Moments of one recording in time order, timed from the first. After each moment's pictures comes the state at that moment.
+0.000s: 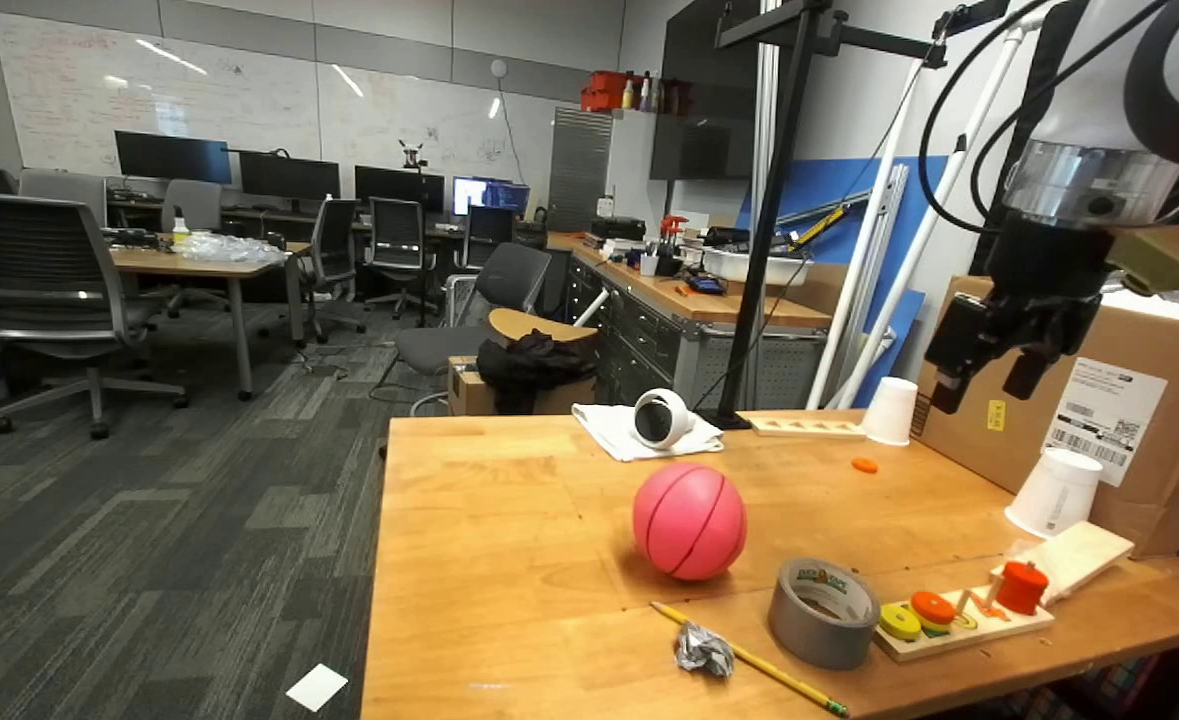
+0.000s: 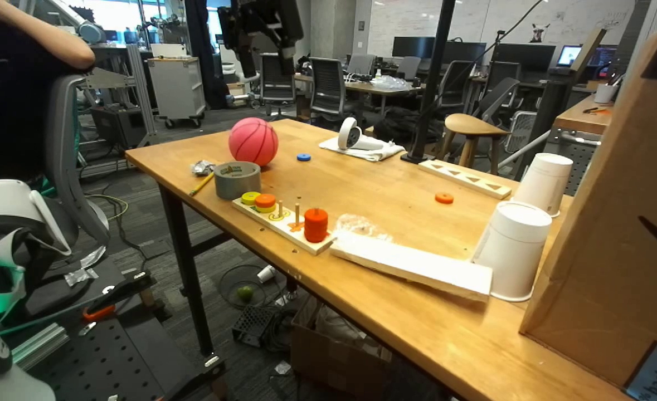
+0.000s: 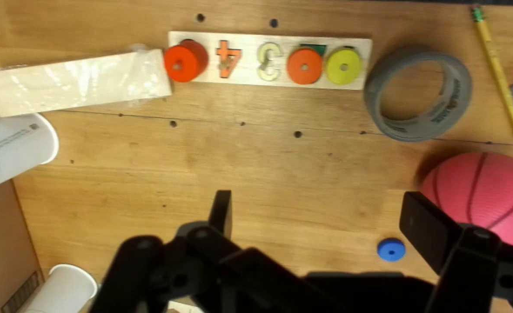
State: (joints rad) arm 0.04 -0.51 0.10 -2.45 -0.11 2.10 0.11
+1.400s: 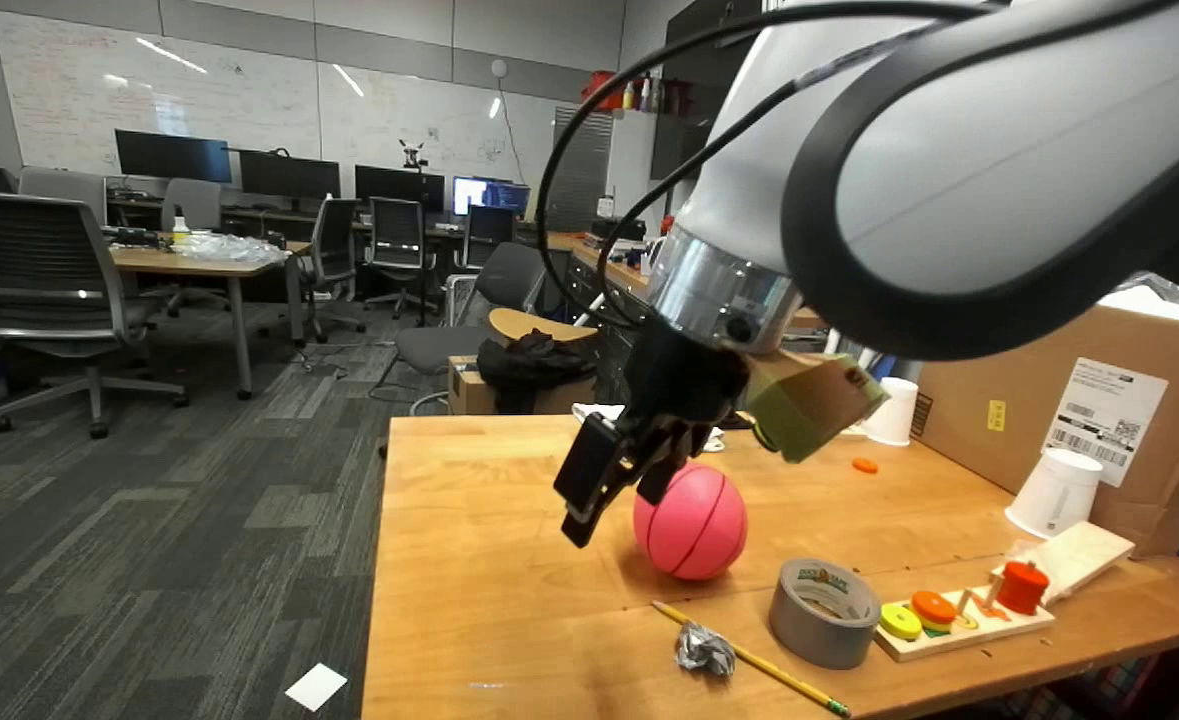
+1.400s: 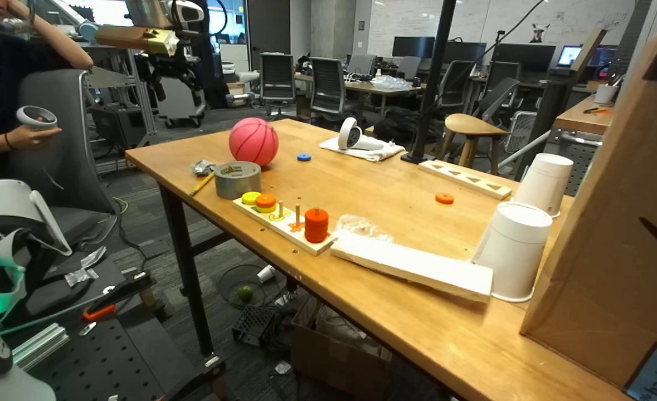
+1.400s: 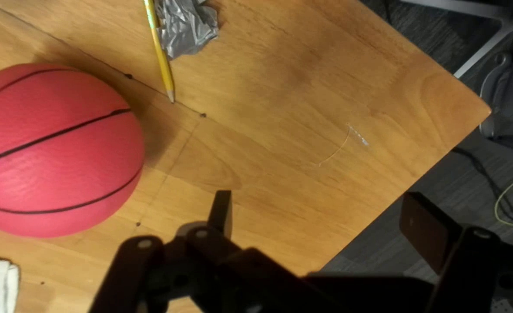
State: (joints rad) arm 0.35 -0.07 0.37 -2.31 0.05 2.51 0.08
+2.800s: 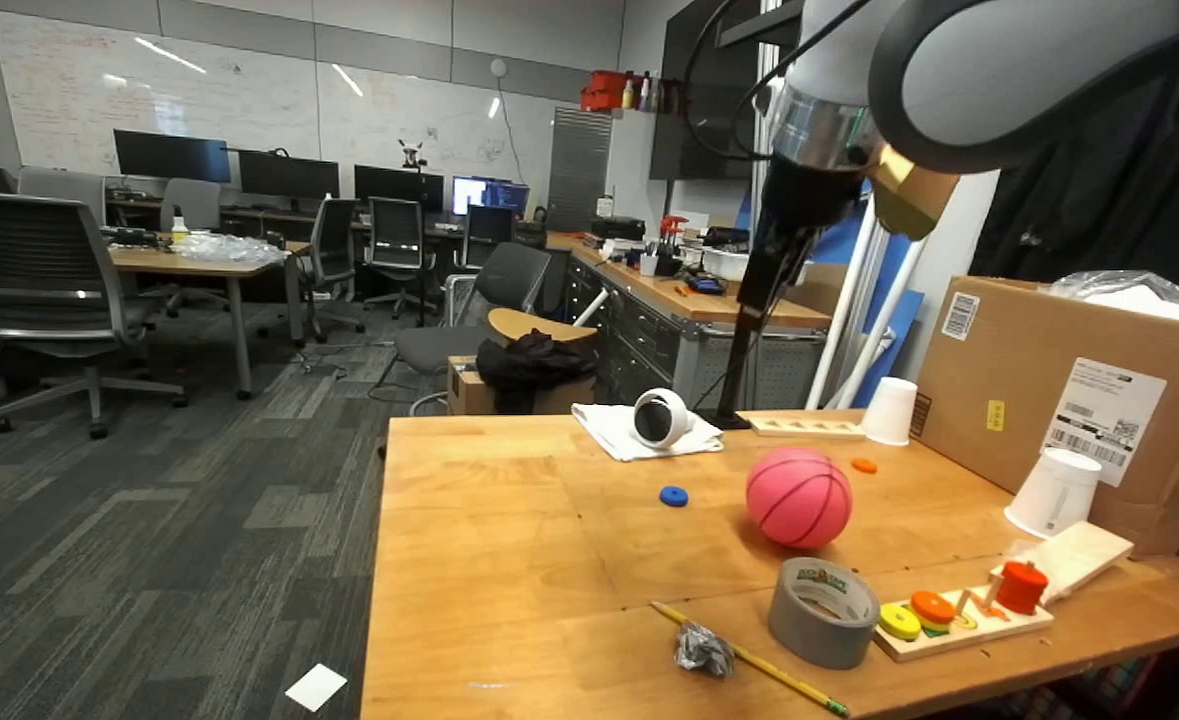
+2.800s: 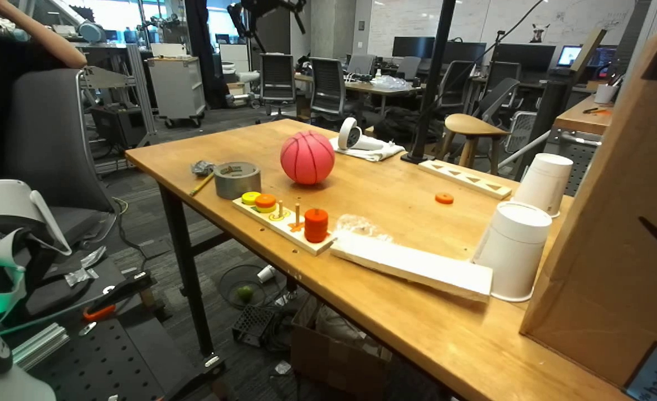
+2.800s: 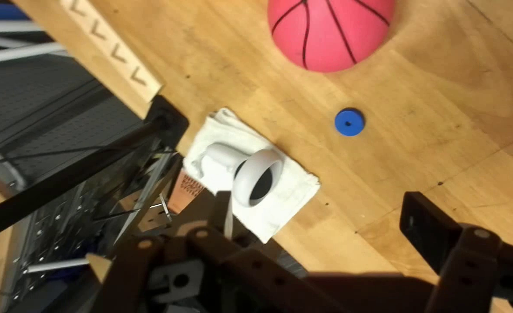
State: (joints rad) arm 0.22 -0.14 0.18 -2.06 -0.49 2.24 -0.06
